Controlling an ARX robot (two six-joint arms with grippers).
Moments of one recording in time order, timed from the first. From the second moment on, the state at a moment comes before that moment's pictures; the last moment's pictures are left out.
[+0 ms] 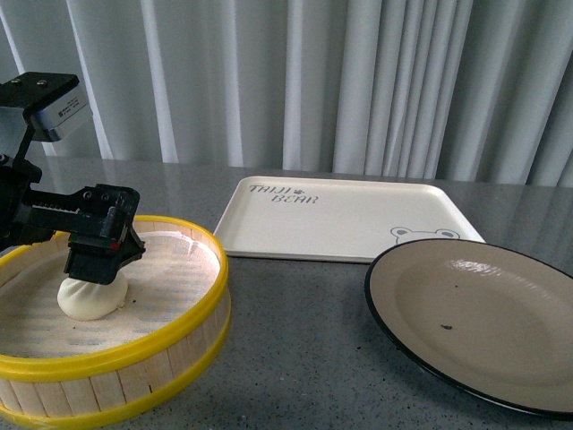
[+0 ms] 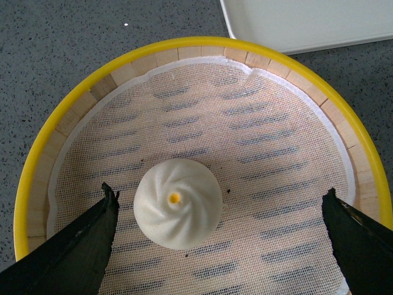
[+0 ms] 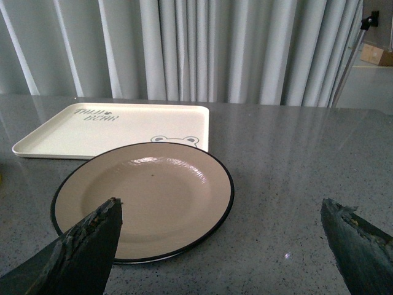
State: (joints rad) left arm -0.16 1.52 0.90 -0.02 0.03 0.09; right arm 0.00 0.00 0.01 0.00 0.00 0.00
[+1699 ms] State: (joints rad) left arm -0.15 1.68 0.85 0.19 -0.05 0.10; right arm 0.00 0.00 0.01 0.00 0.00 0.00
